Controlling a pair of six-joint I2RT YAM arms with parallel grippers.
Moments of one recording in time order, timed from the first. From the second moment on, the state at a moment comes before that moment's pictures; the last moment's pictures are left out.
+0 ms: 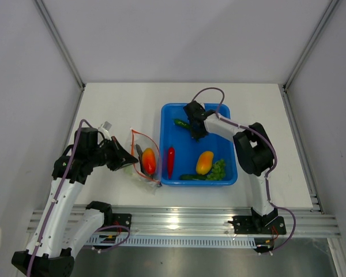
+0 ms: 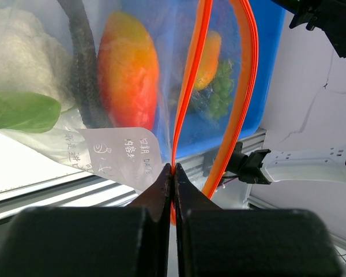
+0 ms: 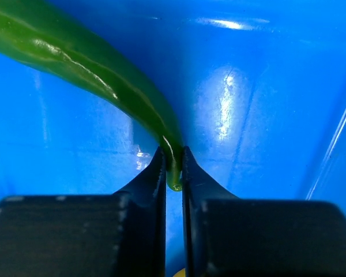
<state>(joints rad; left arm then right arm) -0.17 0.78 0.93 -0.95 0.50 -0.74 0.59 2.11 1.56 -0.55 0.25 0.42</state>
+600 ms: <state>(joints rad) -0.17 0.81 0.93 -0.94 0.50 -0.73 0.62 1.80 1.45 -0.67 0.30 0.43</state>
